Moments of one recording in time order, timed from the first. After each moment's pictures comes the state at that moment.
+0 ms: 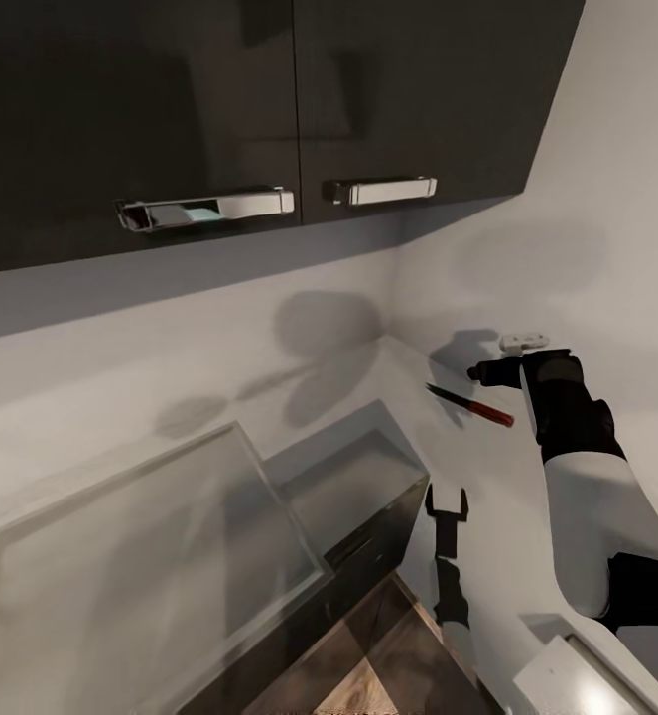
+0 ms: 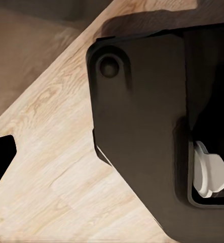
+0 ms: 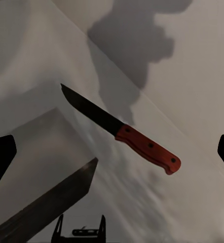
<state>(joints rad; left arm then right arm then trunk) 0.33 0.00 -0.15 -0.90 0.01 0.20 0.15 -1.12 -0.10 -0.20 -0.95 0.41 0.81 0.28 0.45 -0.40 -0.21</state>
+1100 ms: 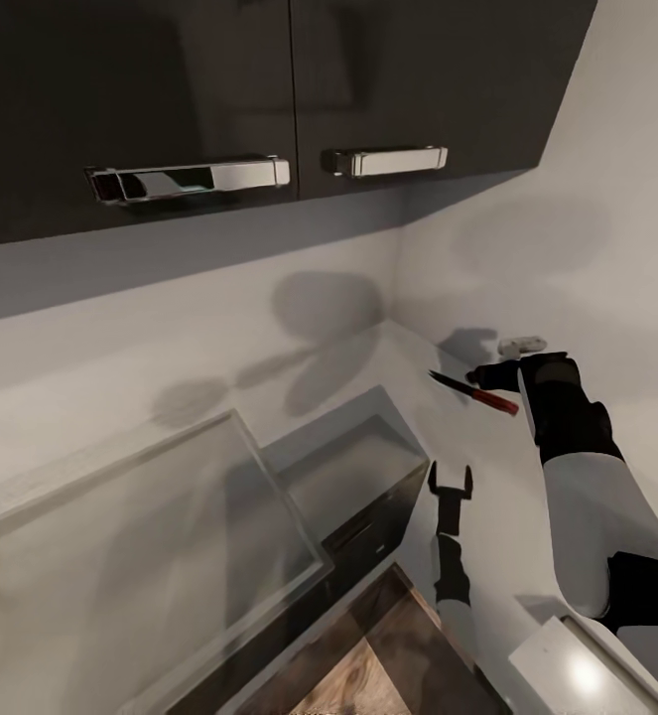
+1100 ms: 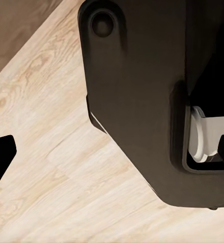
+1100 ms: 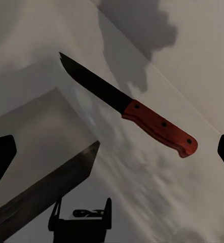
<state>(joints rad) 0.33 -0.01 -0.15 -0.87 0.02 0.24 0.15 -1.12 -0.10 -0.20 -0.92 0.41 0.80 0.28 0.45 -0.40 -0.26</state>
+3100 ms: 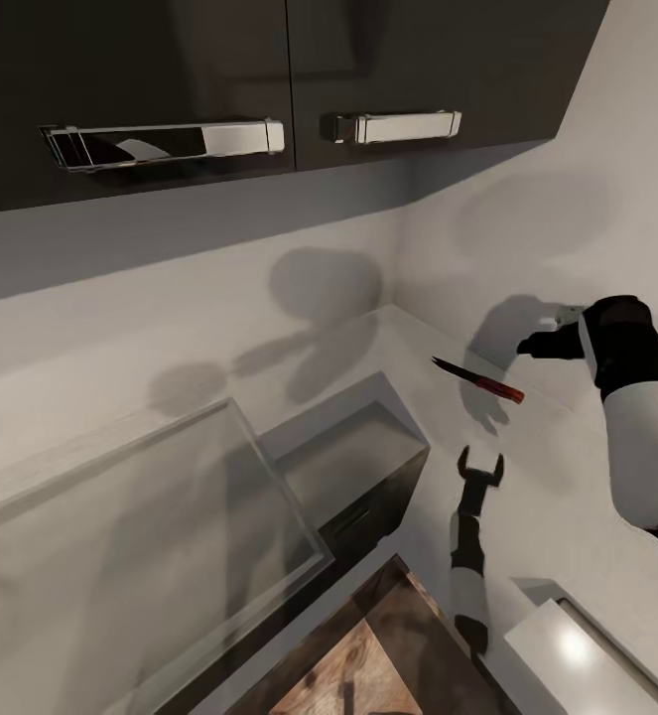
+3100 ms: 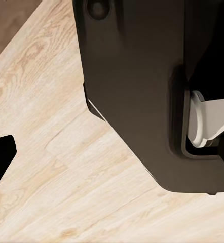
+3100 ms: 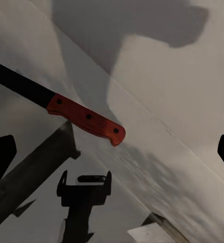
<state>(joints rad) 0.33 -0.01 -0.15 -0.87 0.01 0.24 0.14 -1.39 -0.27 -0.22 -0.64 0.41 0.92 0.29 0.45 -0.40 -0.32</state>
